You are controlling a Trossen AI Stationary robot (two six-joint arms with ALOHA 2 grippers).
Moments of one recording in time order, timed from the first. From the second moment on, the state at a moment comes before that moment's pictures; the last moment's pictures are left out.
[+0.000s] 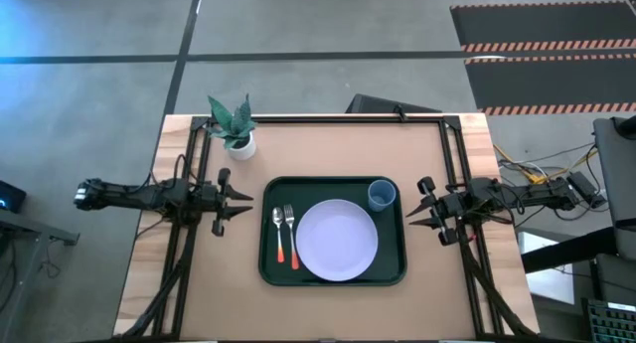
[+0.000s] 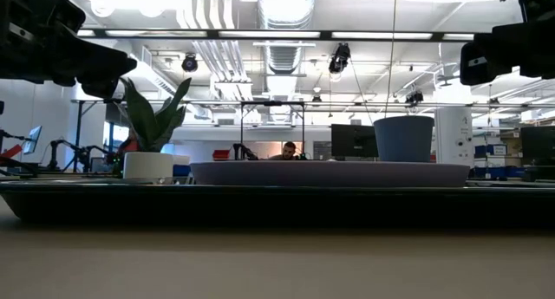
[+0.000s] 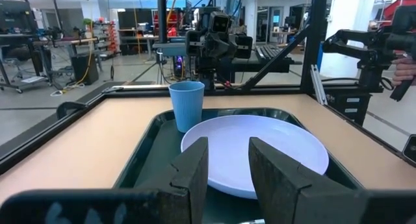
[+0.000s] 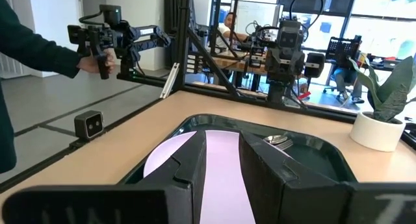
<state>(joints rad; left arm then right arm) -0.10 0.10 0.00 0.05 -0.08 0.01 0.11 0.06 0.02 0.03 -0.23 -0.11</state>
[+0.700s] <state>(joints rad) -0.10 0.14 0.00 0.08 -0.08 0.00 0.11 0.06 0.01 0.05 -0.24 -0.12</state>
